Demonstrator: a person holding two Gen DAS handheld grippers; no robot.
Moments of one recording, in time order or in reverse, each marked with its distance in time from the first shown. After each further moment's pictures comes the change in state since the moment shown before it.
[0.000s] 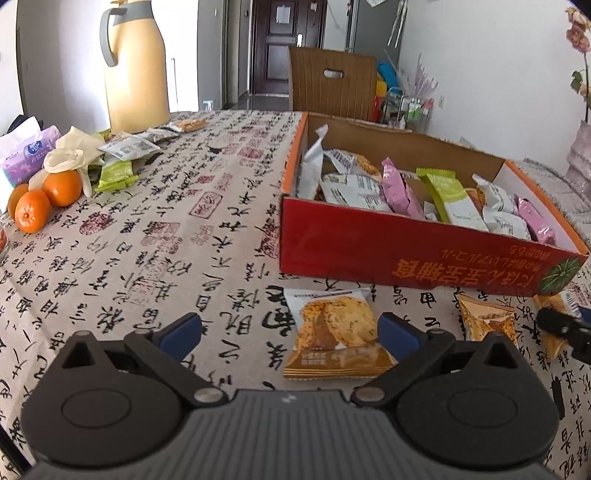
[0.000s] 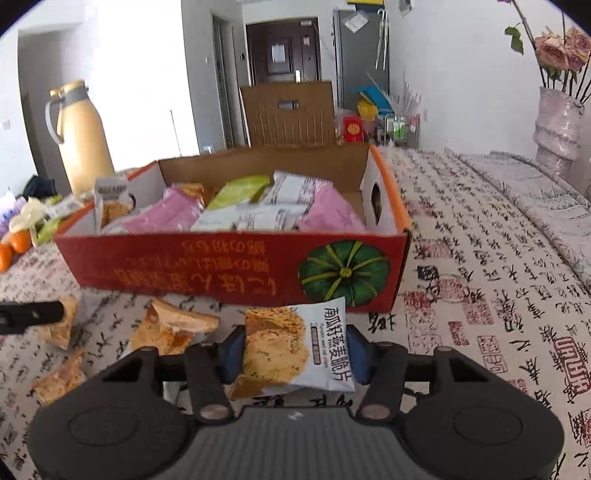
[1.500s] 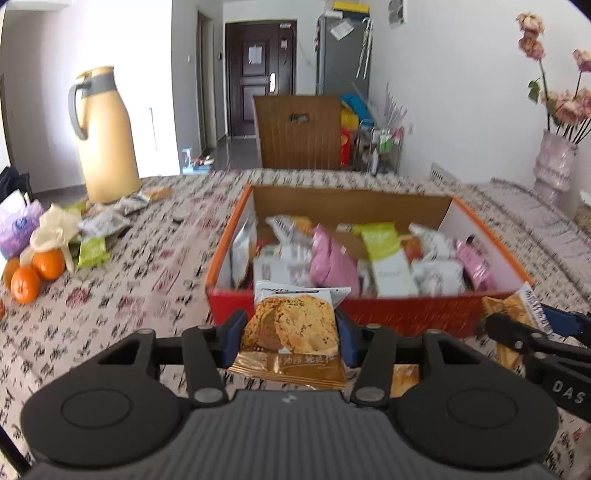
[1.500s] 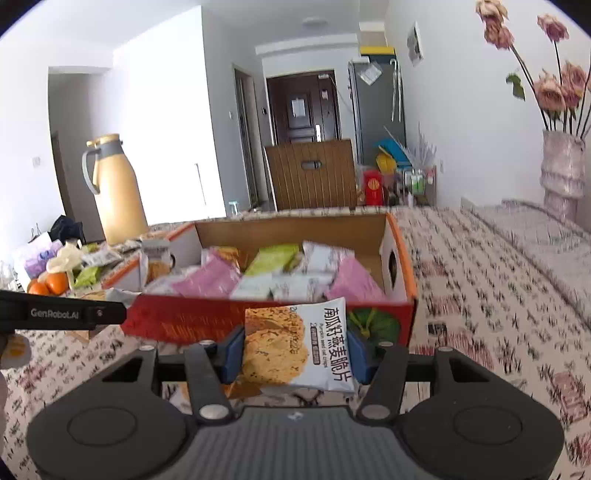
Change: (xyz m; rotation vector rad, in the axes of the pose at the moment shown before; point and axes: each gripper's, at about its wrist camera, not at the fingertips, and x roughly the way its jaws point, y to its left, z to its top) left arm -0.046 -0.054 0.032 0.089 -0.157 -0.038; right arm -0.040 0.008 0.013 -0.017 -0.191 0.079
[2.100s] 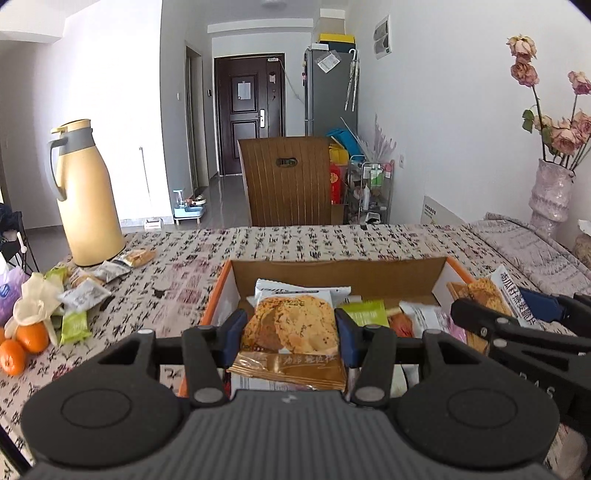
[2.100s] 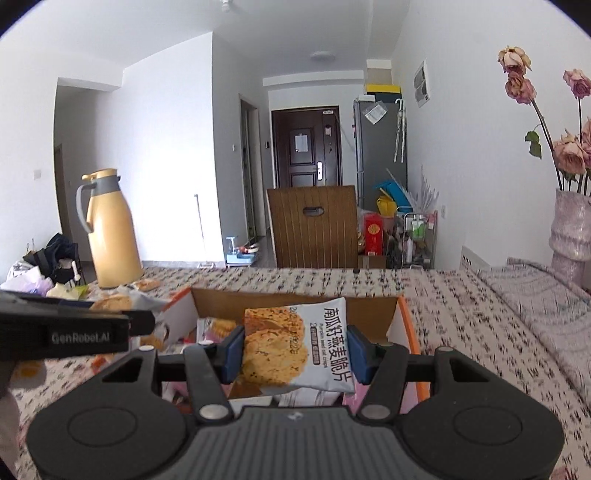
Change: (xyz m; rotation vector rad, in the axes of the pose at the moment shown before) left arm 0.024 -0.020 0.061 0.032 -0.112 -0.008; right arm 0.037 0.012 0.069 -0.042 -0.110 -0.030
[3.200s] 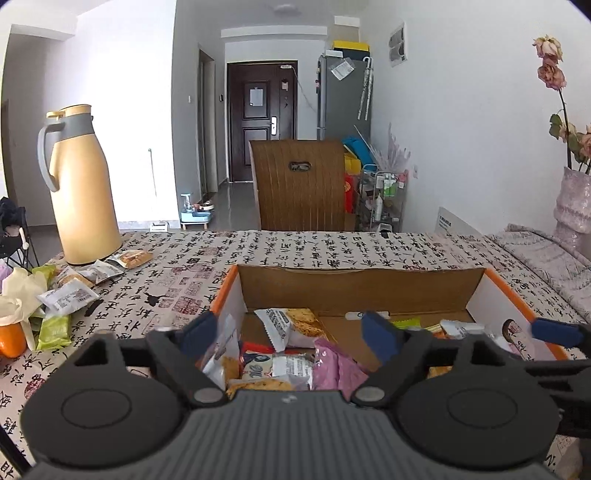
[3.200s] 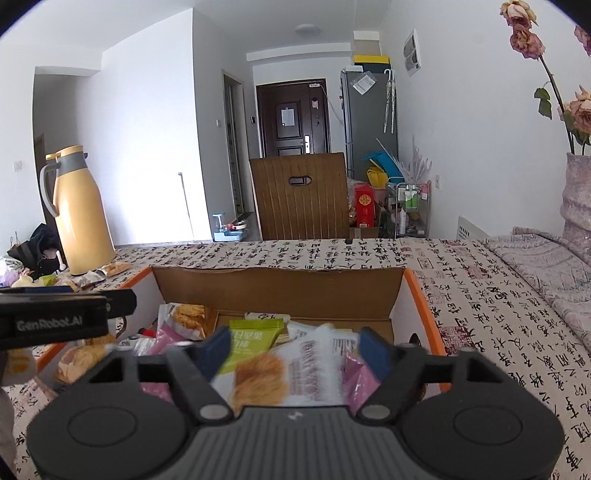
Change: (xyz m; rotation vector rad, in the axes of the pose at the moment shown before) left arm 0.060 0.014 -0.011 -0.036 -0.038 0.027; right arm 0.073 -0.016 -0.019 0.041 0.096 -0.031
